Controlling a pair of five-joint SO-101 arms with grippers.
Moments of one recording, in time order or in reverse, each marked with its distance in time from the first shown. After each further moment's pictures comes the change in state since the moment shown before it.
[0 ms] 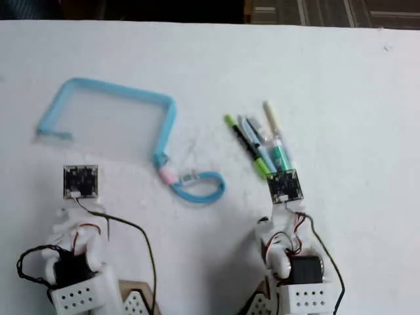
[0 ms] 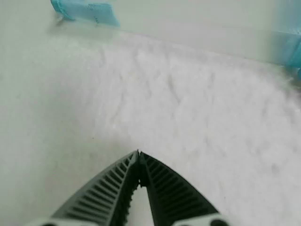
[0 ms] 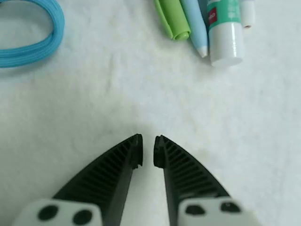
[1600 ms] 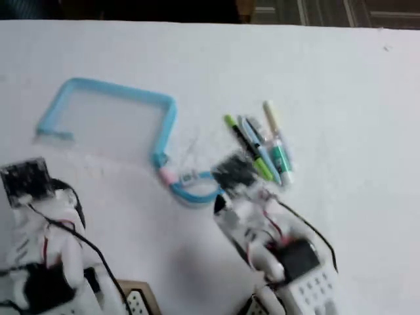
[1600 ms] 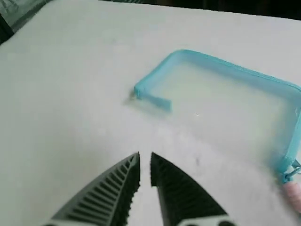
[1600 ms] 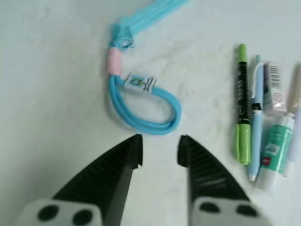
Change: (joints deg) left arm -5.5 14.3 -33.5 5.9 10.8; right arm -27.8 30.8 -32.4 -7.3 2.3
